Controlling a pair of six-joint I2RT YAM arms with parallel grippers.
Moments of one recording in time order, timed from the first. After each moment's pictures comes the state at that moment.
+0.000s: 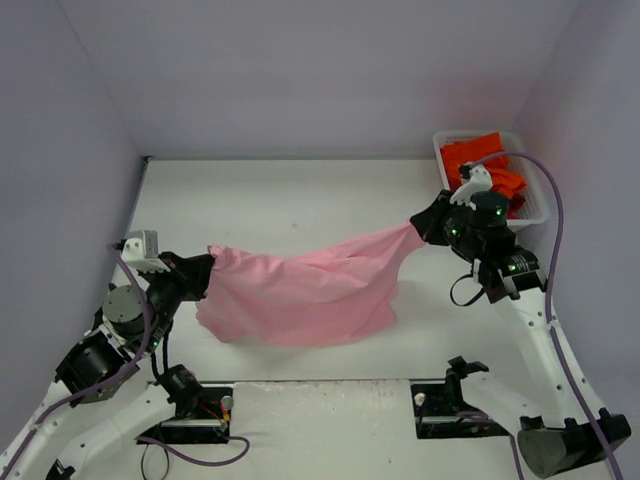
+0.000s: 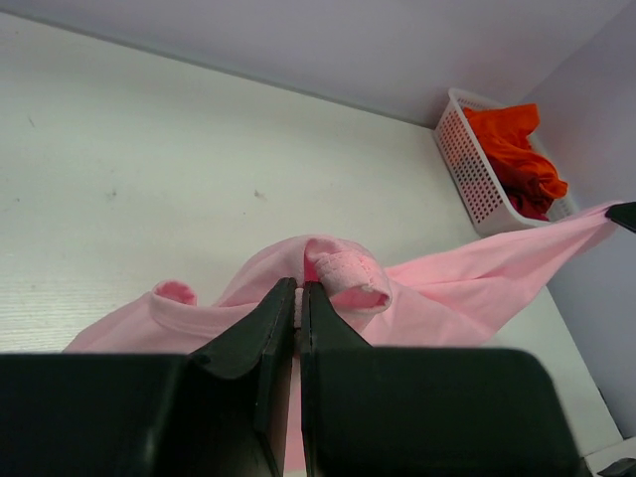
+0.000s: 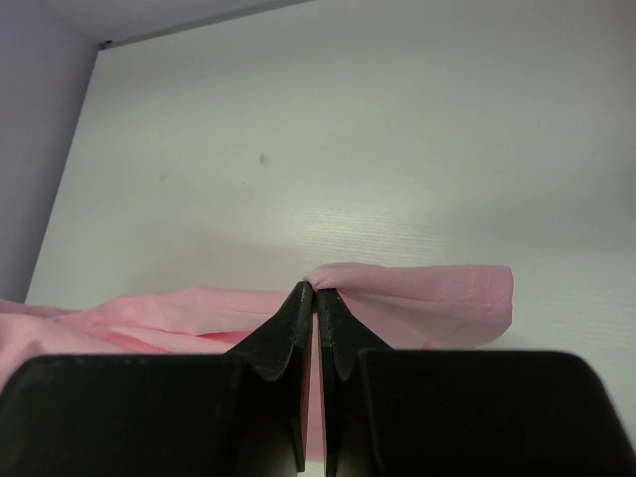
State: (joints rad) left arm -0.74 0.44 0.89 -0.55 -0.46 -0.52; right arm 0.23 0.96 1.10 -0.52 -0.16 0.42
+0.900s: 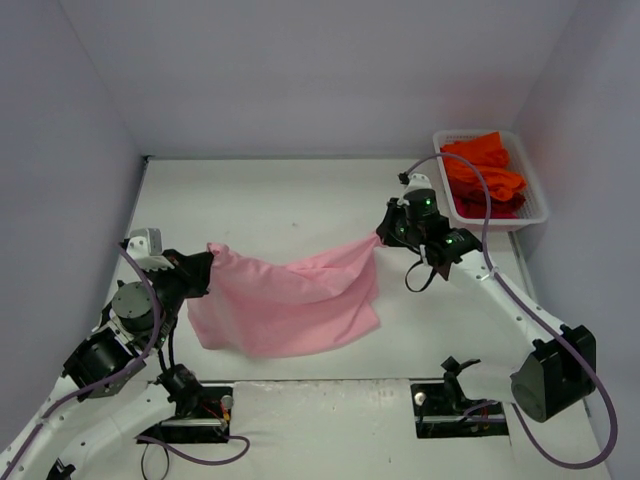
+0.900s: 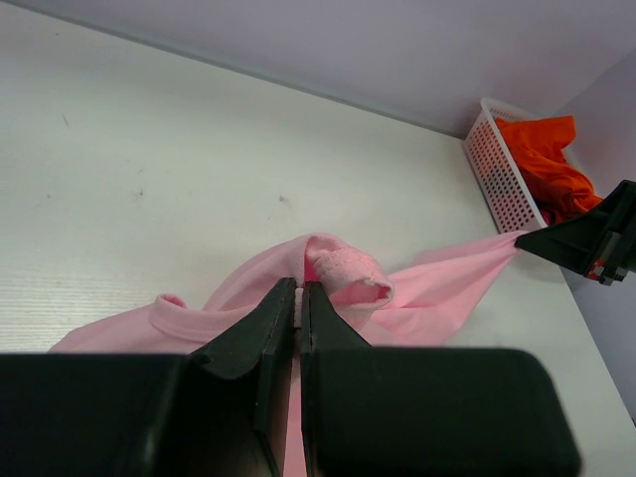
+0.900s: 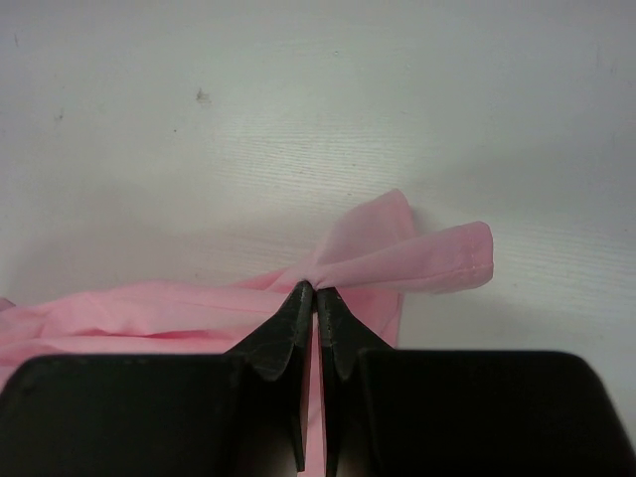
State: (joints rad) left arm -0.74 0.46 0.85 -0.53 -0.52 -0.52; right arm 0.43 1.26 1.01 -0.36 0.03 0.42
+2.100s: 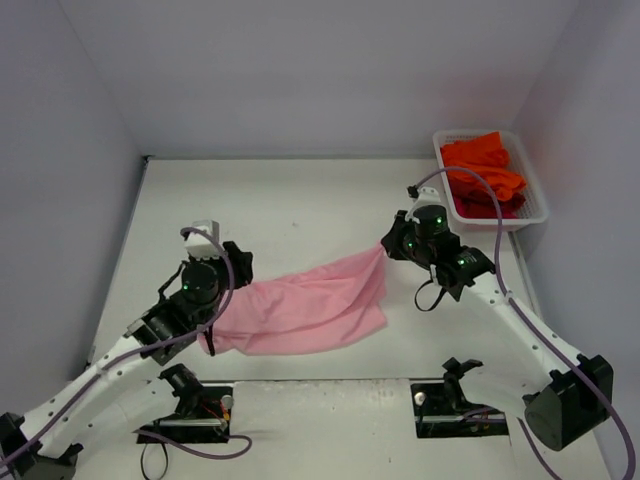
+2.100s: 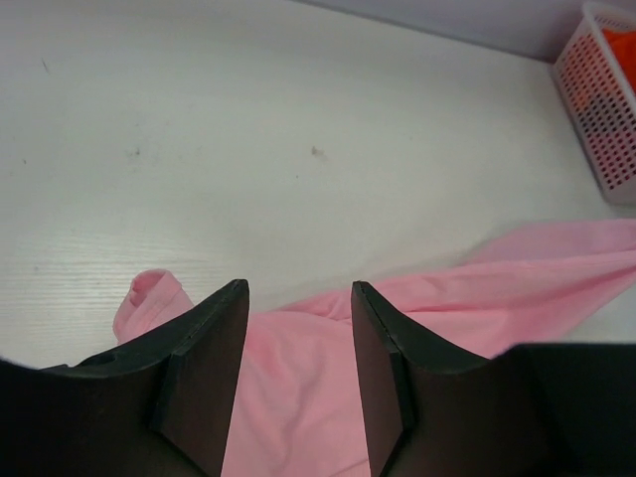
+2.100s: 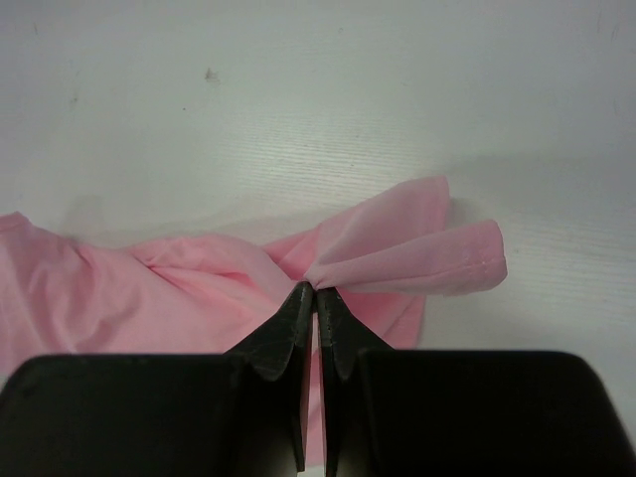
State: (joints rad) left arm -0.73 0.66 0.66 -0.27 -0.53 -0.48; right arm 0.45 1.12 0.89 -0.35 0.03 0.45
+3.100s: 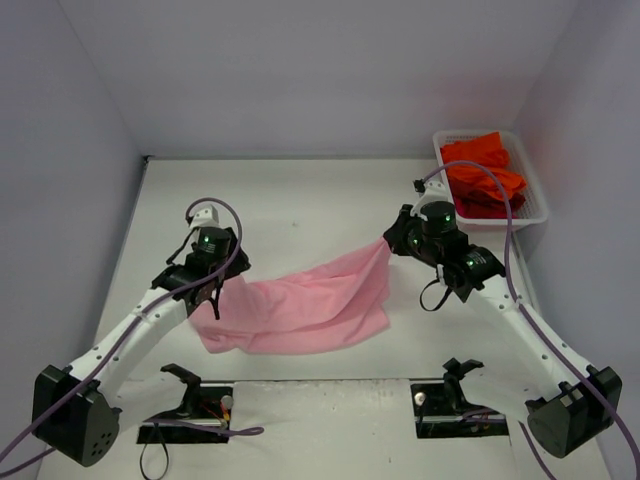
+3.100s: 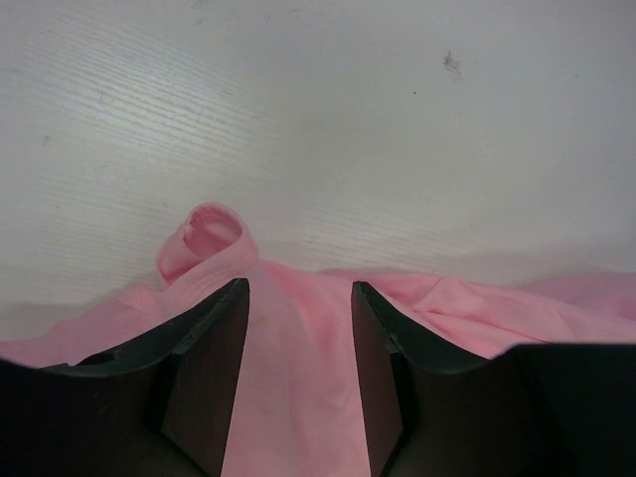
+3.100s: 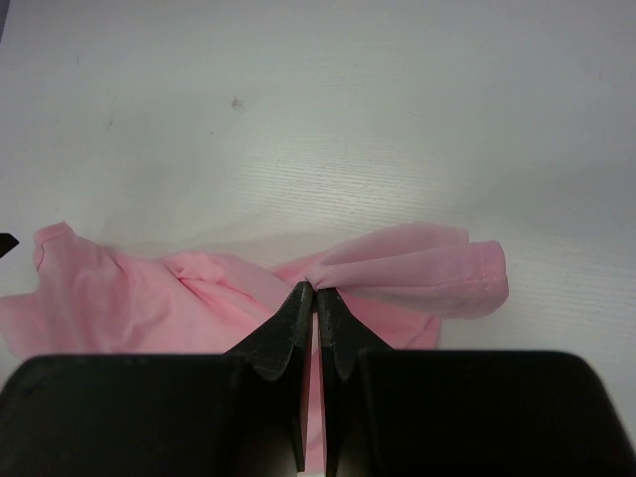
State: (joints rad) left arm -0.44 1.05 0.78 -0.43 -0.29 -0.70; right arm 0.45 1.07 0.94 -0.39 0.03 0.44
